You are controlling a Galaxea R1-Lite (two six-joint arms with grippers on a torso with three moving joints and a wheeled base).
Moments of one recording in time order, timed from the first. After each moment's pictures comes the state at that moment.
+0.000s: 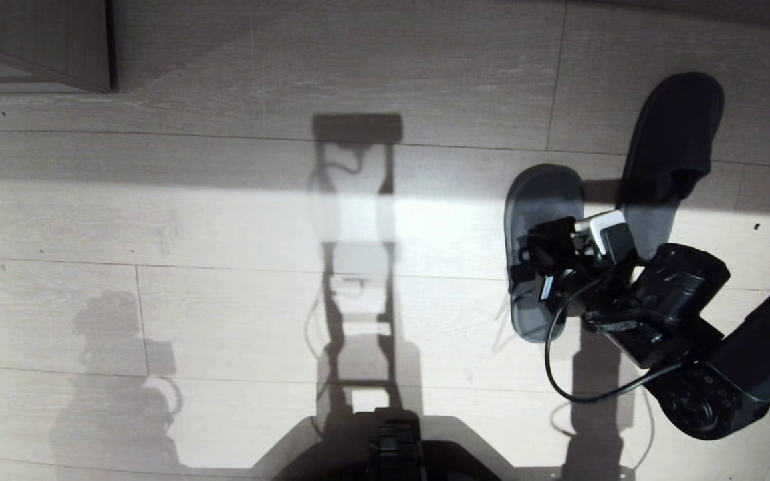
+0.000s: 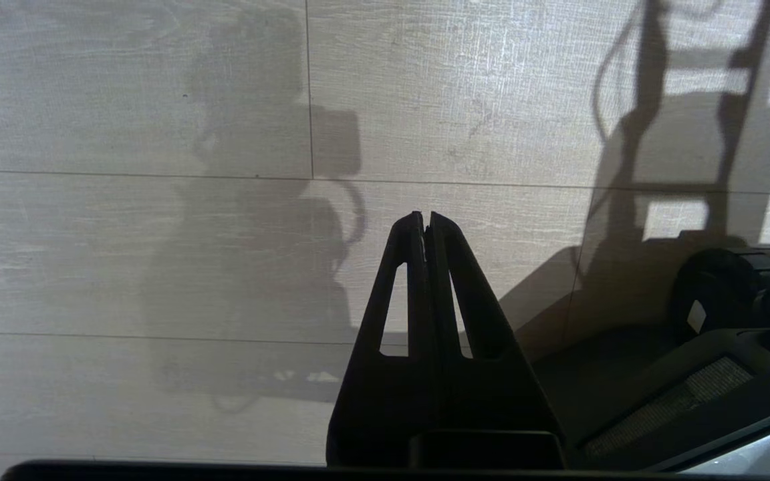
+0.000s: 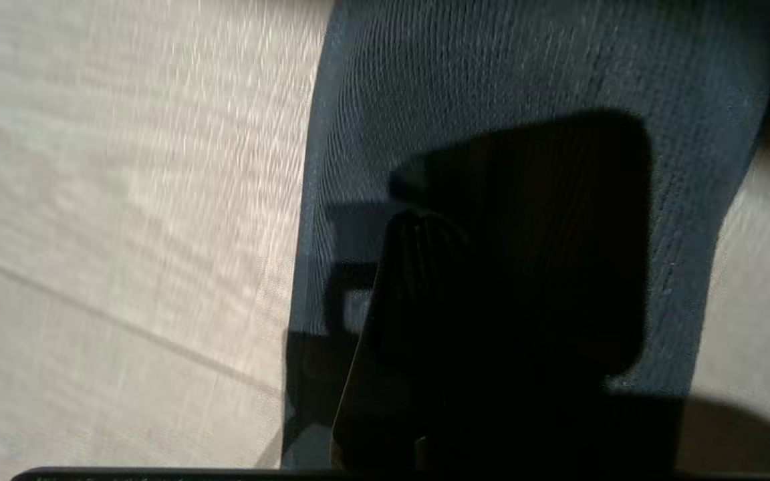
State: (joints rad) left arm 0.00 0.00 0.00 0.00 0.00 0.00; right arm 0.24 2.01 -0.64 -1.52 0.02 -0.21
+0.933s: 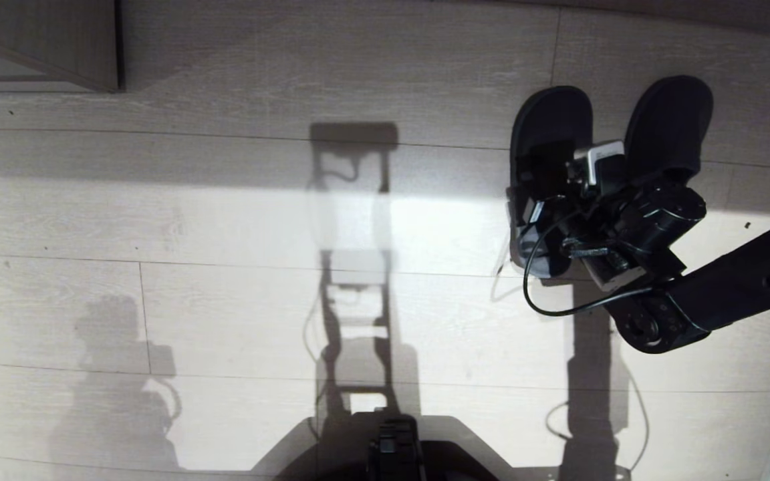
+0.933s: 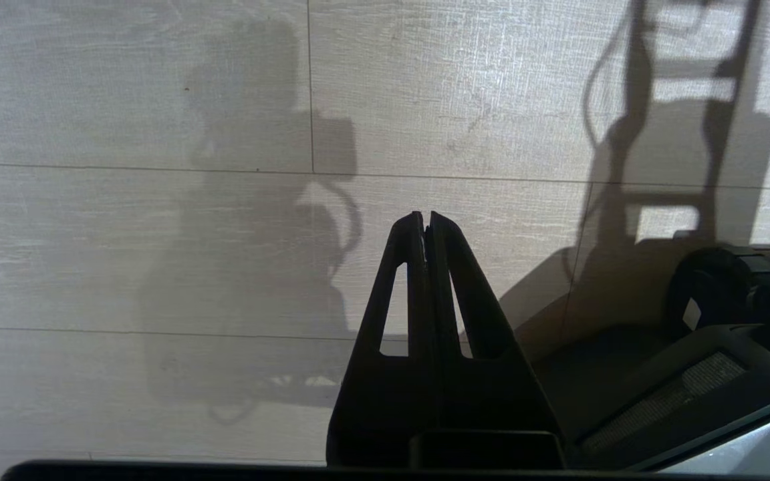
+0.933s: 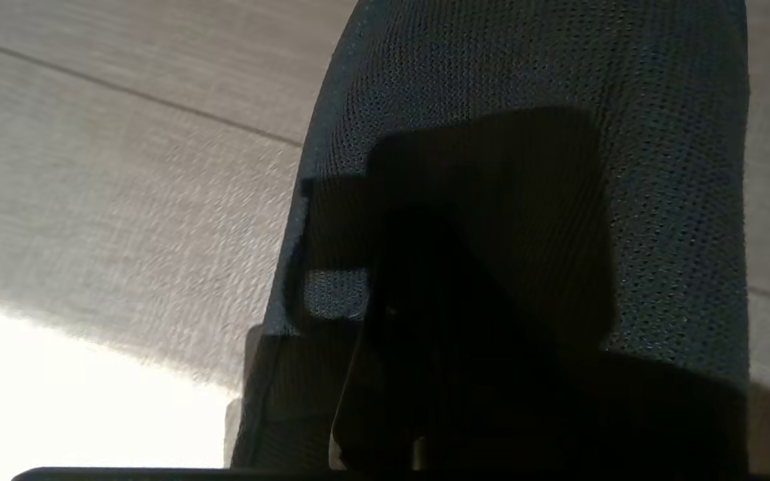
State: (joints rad) left arm 0.00 0.00 0.00 0.00 0.00 0.00; right arm 0.12 2.15 -1.05 -1.45 -0.06 -0.23
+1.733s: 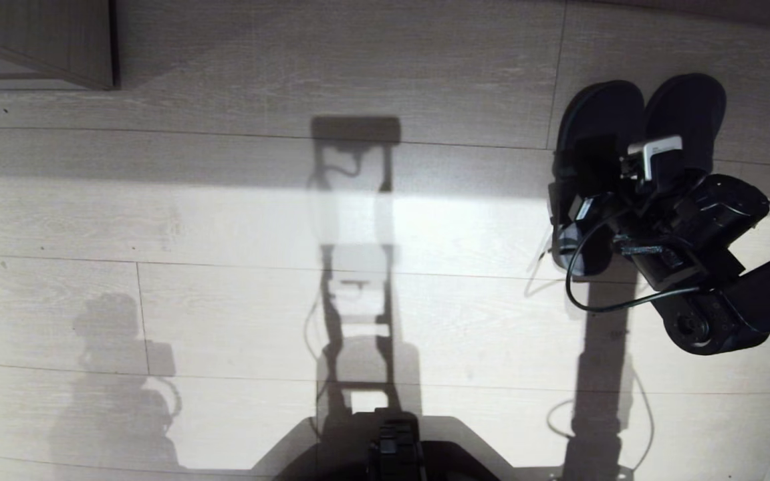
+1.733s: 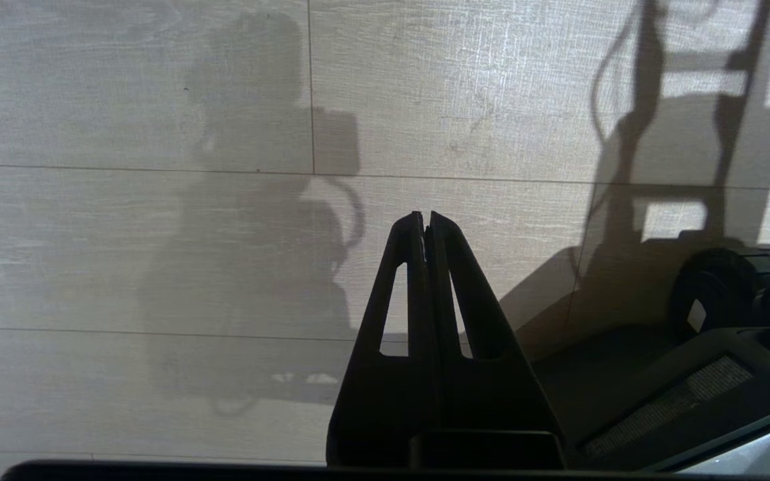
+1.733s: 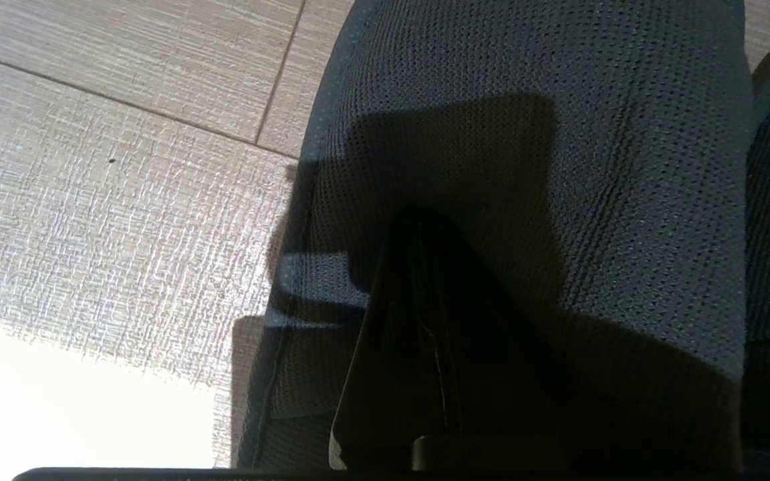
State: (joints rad) left arm 0.00 0.00 0.00 0.00 0.00 0.00; right arm 0.03 2.07 -0.94 -1.45 0.02 -0.23
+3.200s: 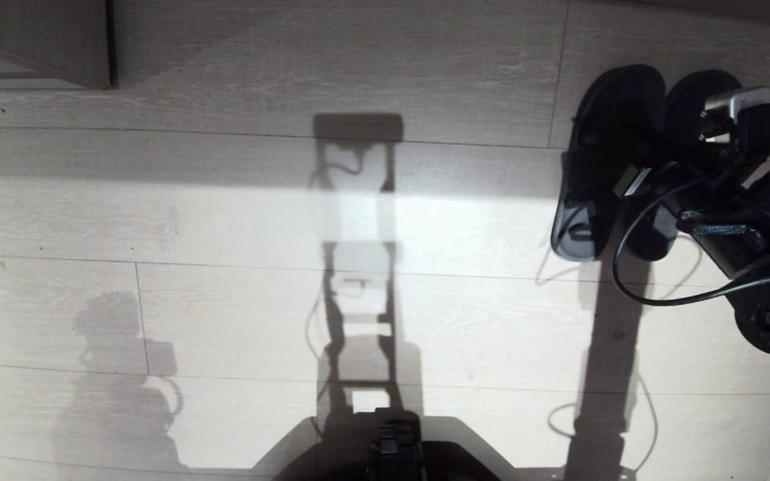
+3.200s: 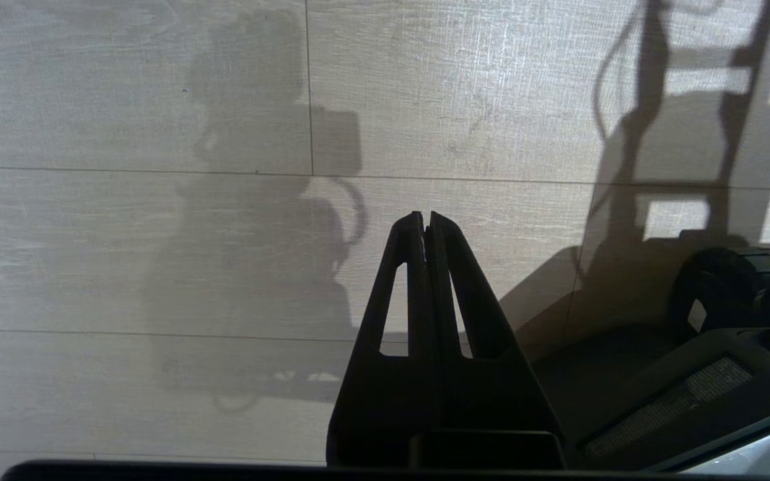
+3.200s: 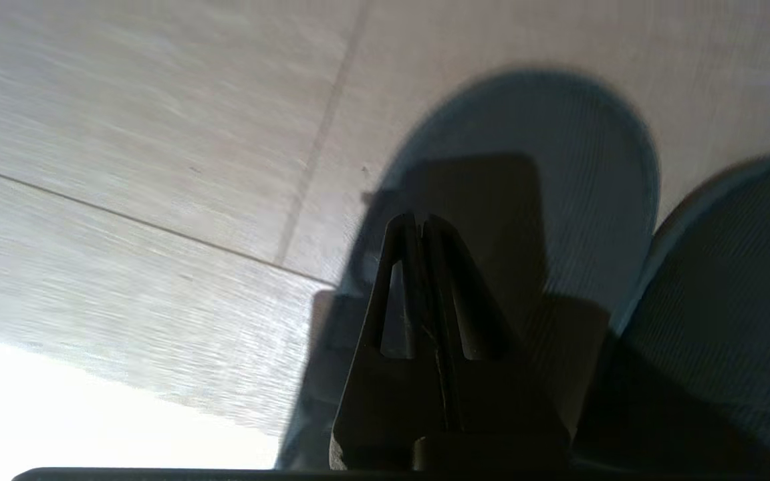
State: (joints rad) left arm 0.00 0.00 0.00 0.00 0.00 0.00; right arm 0.04 1.77 -0.86 -1.37 0.13 -0.18
